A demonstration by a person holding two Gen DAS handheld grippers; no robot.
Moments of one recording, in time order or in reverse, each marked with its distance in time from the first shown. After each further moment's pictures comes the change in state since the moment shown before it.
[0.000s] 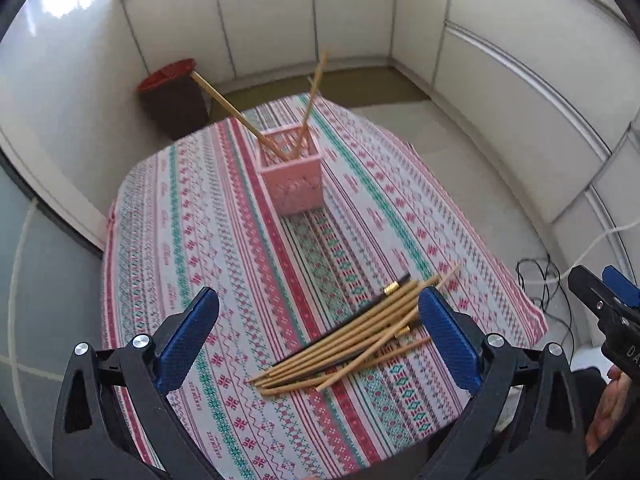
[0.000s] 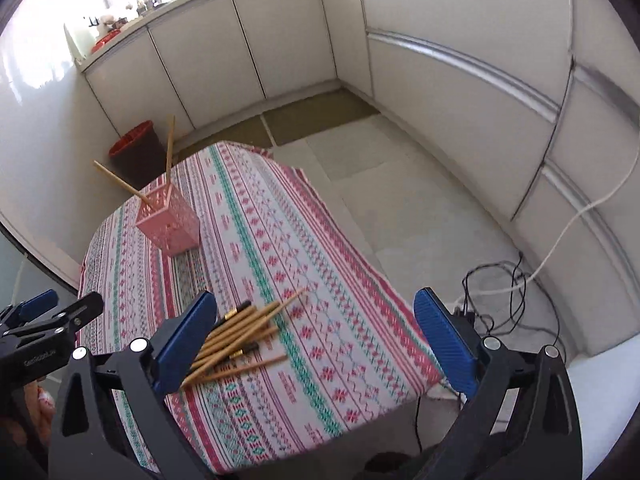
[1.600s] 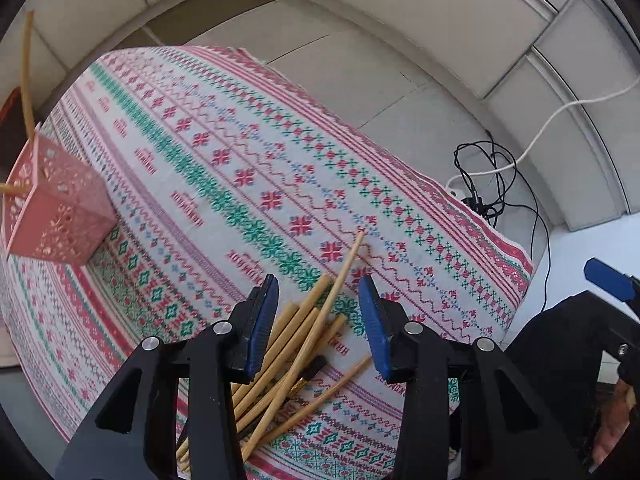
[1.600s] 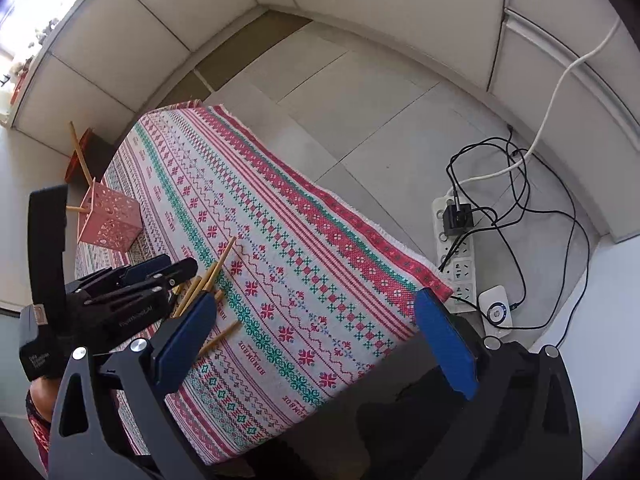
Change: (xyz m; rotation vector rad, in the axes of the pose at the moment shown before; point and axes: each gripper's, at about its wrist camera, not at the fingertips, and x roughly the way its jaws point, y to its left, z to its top) left arm 0.133 -0.122 0.021 0.405 0.293 -0.266; right arm 0.059 -0.073 -0.012 0.313 0.266 -0.029
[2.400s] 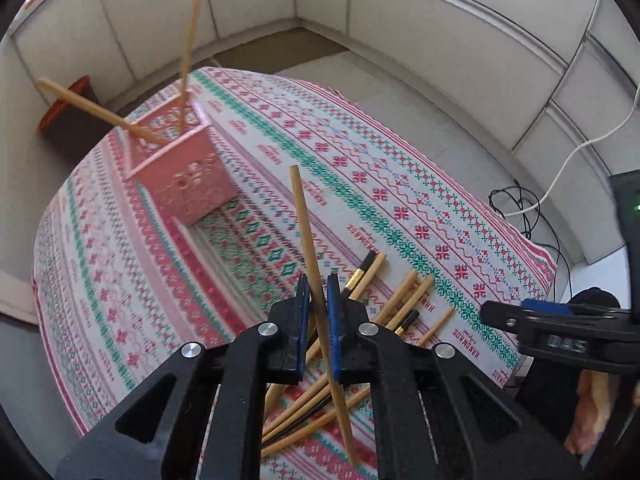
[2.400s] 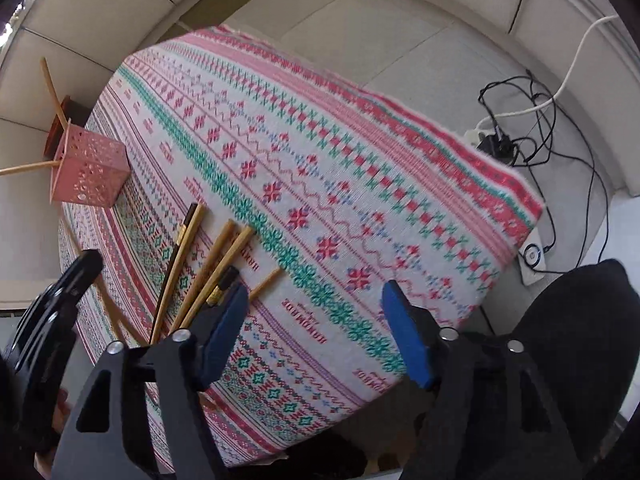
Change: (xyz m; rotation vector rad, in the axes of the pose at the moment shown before) left arm -0.066 0.077 -0.095 -0.144 -0.262 0.100; right arm 0.075 0.070 -0.045 0.044 0.207 -0.045
